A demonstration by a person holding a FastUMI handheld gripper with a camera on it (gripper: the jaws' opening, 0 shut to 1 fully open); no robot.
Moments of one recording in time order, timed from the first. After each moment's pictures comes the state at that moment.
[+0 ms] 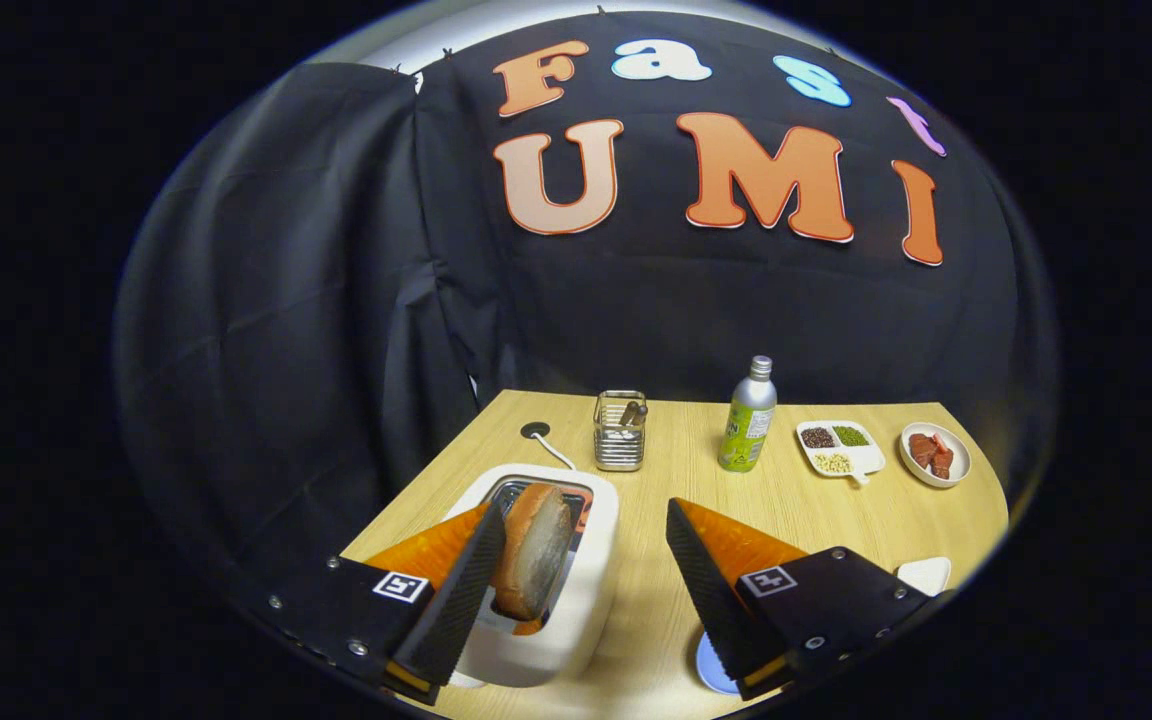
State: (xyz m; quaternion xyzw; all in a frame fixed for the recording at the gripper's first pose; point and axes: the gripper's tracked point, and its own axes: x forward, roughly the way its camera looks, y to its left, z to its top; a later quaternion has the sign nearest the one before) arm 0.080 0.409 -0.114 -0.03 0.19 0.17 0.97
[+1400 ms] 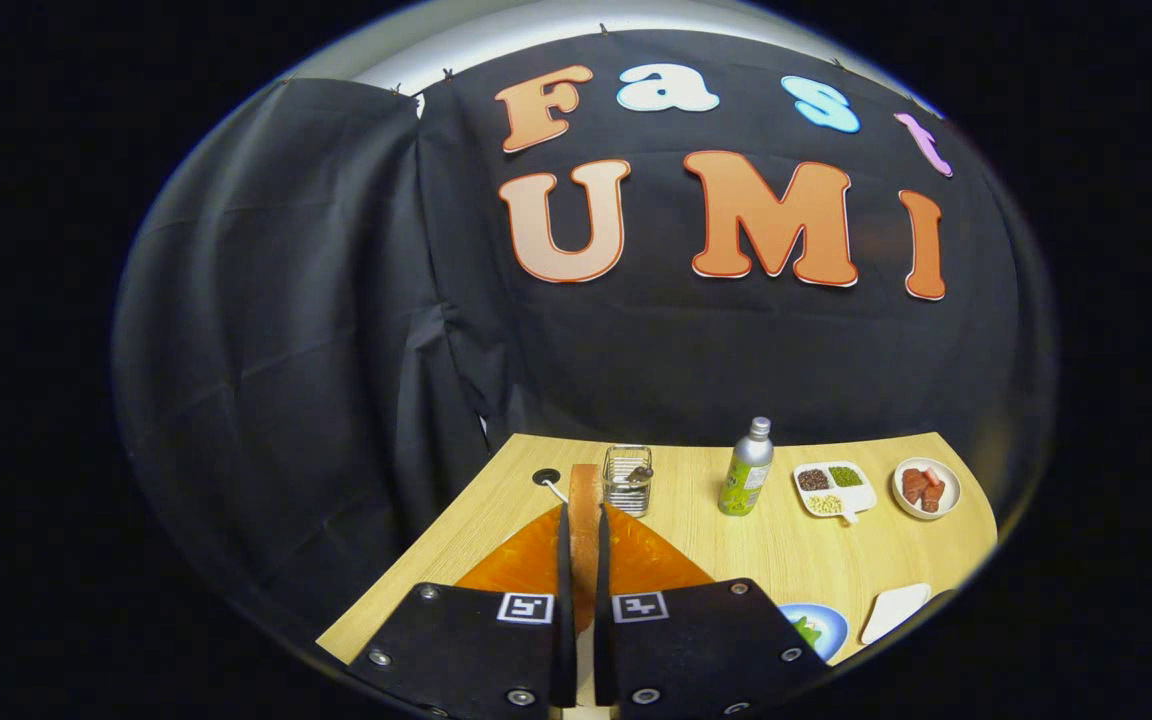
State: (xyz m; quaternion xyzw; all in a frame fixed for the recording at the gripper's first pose) arm 0.085 0.403 -0.032 -0.01 0.15 0.17 0.97
